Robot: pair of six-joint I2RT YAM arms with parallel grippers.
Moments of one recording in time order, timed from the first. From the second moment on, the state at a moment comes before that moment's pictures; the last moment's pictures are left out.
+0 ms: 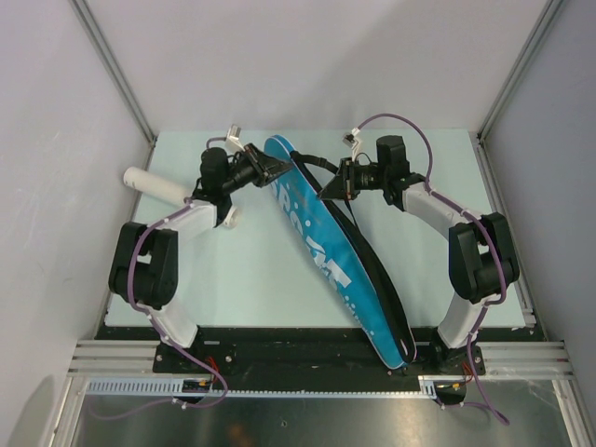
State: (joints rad) left arm -0.24 1.69 1.03 0.57 0.64 -1.07; right arm 0.35 1.77 1.28 0.06 -0.98 0.38
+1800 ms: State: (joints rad) left arm -0.24 1.72 1.07 0.62 0.66 -1.18; right arm 0.38 1.77 1.30 0.01 -0.91 0.33
